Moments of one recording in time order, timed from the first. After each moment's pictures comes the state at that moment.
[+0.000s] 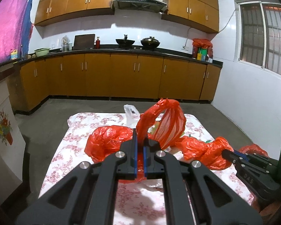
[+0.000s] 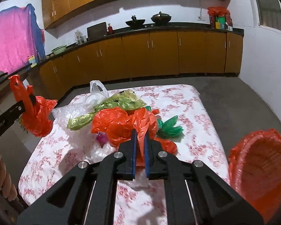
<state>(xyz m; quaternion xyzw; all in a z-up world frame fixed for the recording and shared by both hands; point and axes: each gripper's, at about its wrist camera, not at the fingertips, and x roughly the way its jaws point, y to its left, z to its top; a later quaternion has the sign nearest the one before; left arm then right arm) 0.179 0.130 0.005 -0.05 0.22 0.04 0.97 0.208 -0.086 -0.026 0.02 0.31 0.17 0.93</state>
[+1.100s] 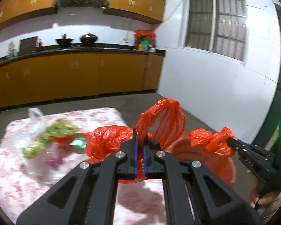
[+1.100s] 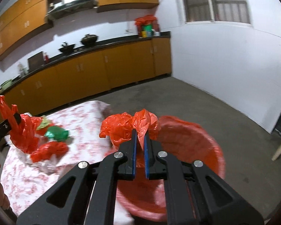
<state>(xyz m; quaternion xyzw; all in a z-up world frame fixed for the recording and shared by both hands) 0.189 -0.063 0.008 -0.03 0.23 -0.18 0.95 0.130 -0.296 -0.016 0.09 0.26 -0.07 0.96</state>
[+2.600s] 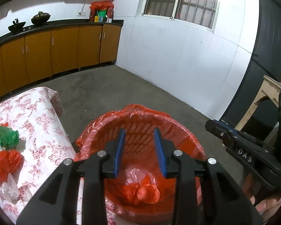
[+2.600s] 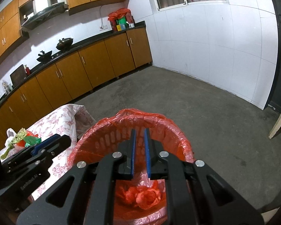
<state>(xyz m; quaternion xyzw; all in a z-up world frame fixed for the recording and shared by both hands) 0.231 -0.230 -0.058 0.01 0.32 -0.32 0.89 0.128 -0.385 -0.039 0.16 0.29 -0.12 0.94</state>
